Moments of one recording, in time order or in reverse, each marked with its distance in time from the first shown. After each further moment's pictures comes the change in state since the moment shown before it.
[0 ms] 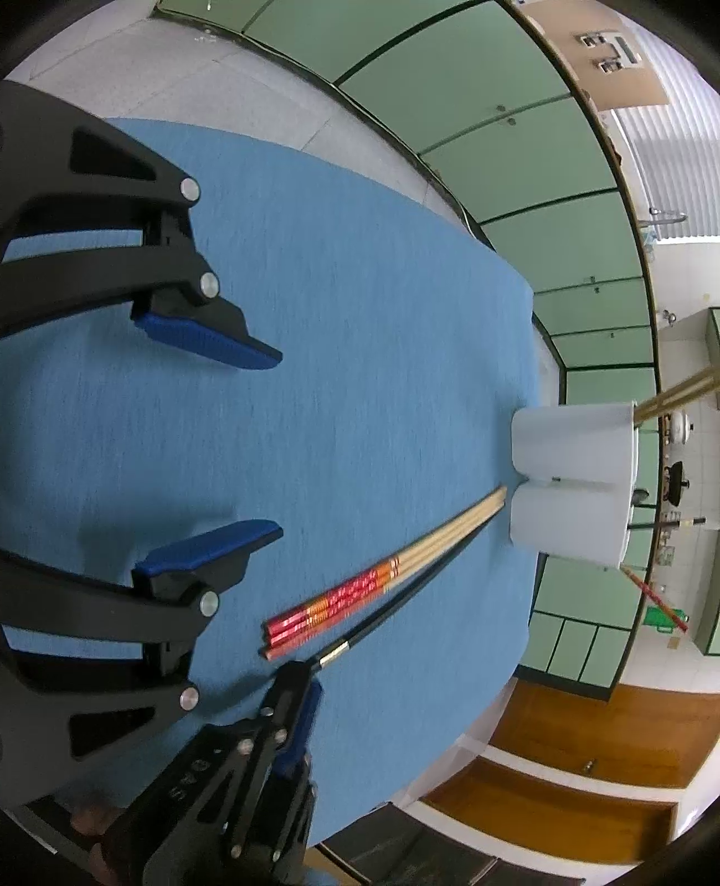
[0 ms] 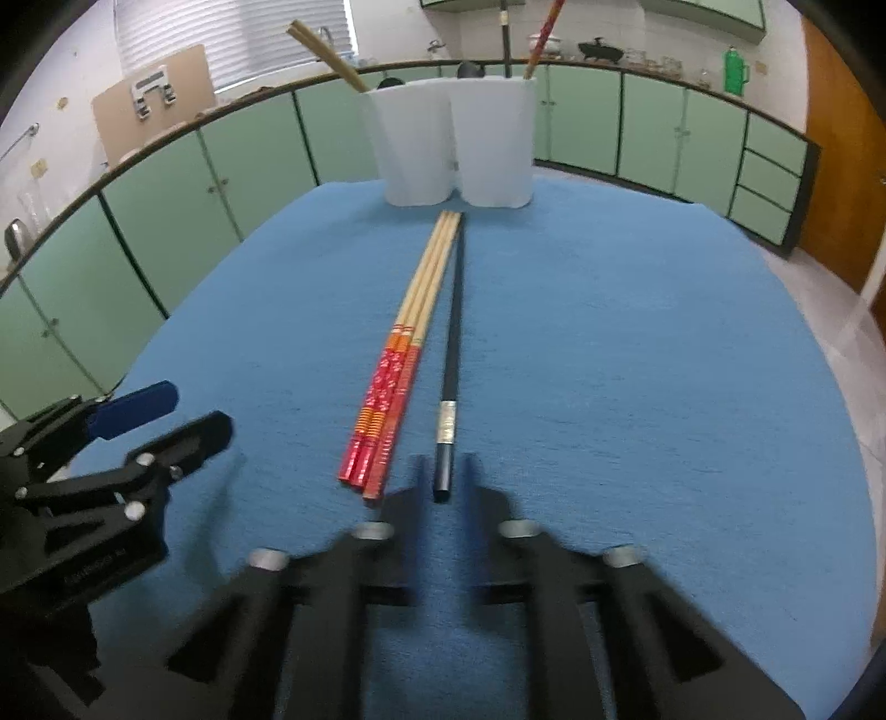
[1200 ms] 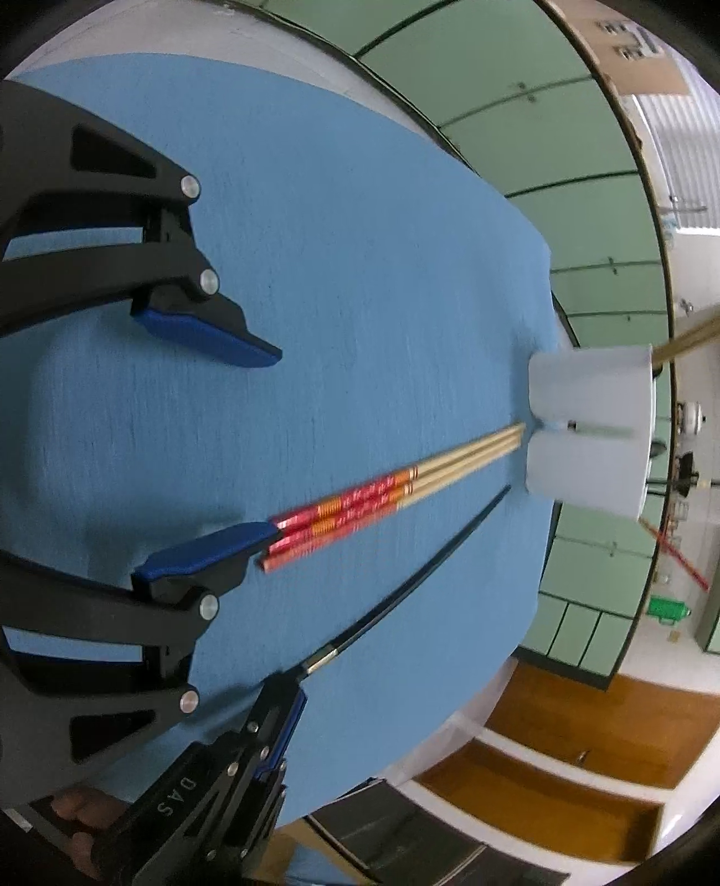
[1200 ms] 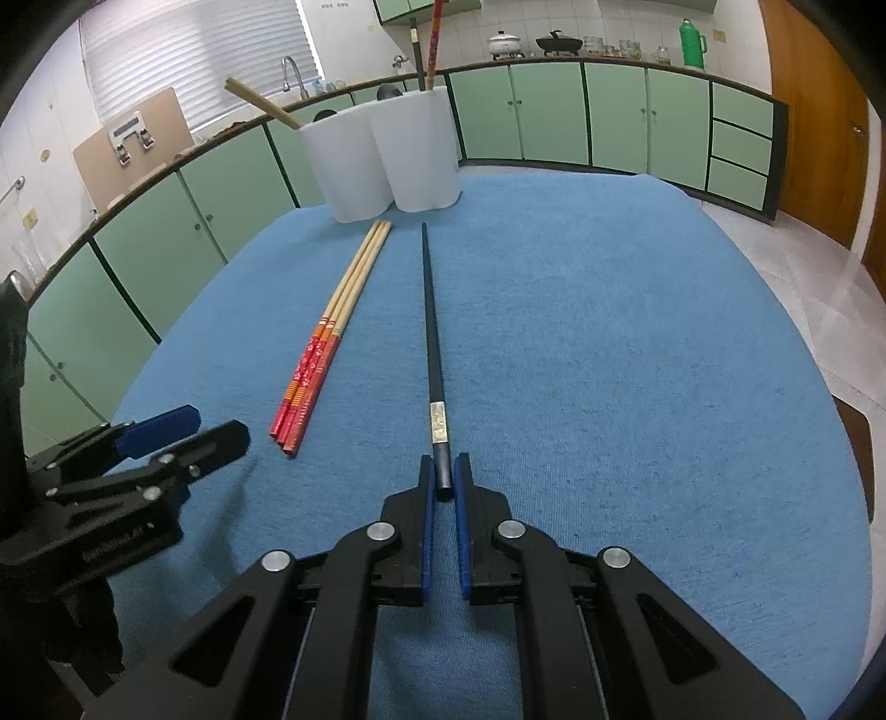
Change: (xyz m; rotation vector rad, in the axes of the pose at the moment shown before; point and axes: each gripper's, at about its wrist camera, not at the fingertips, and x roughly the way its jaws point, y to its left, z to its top) left arm 0.014 -0.041 0.000 -0.033 0.036 -0.064; right arm -0.025 -0.050 -0.024 0.107 -0.036 0.018
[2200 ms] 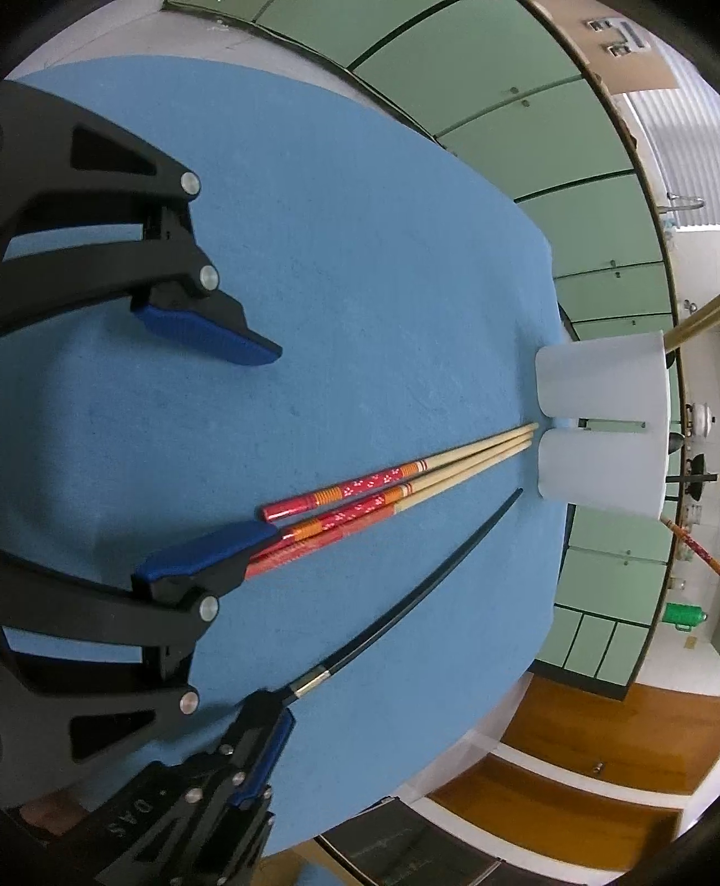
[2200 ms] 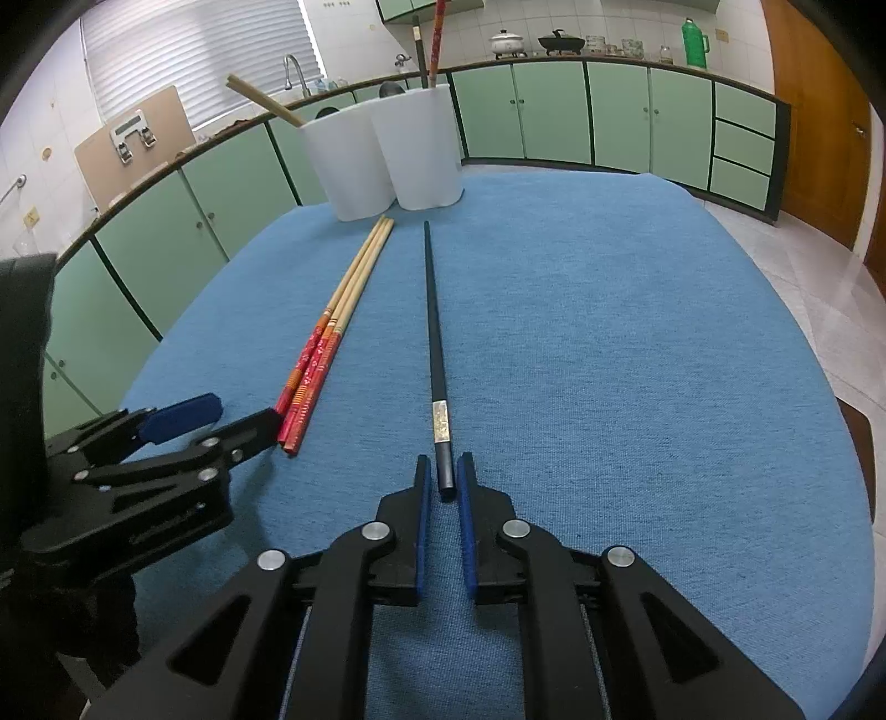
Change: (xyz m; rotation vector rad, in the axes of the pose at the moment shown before) left arm 0.020 -0.010 0.011 0.009 0.024 0.057; right arm 0.000 0.000 -0.001 -0.003 0.003 0.006
